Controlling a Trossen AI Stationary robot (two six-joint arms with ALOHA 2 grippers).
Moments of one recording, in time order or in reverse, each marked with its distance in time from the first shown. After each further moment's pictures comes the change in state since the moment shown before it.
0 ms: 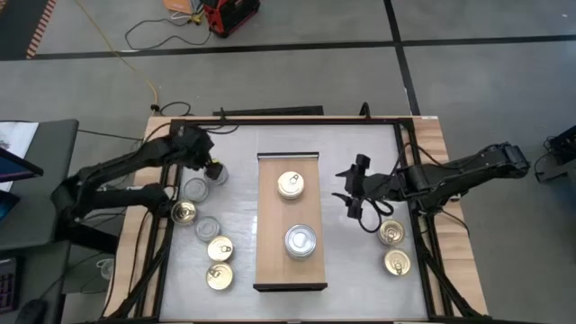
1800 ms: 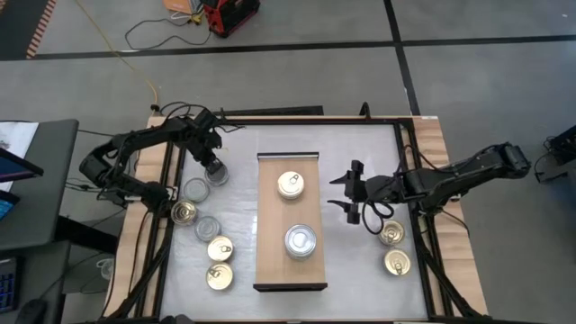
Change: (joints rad) left arm 0.228 0.424 0.146 -0.068 0.125 0.469; right arm 0.010 -0.013 -0.130 0.253 -0.100 -0.024
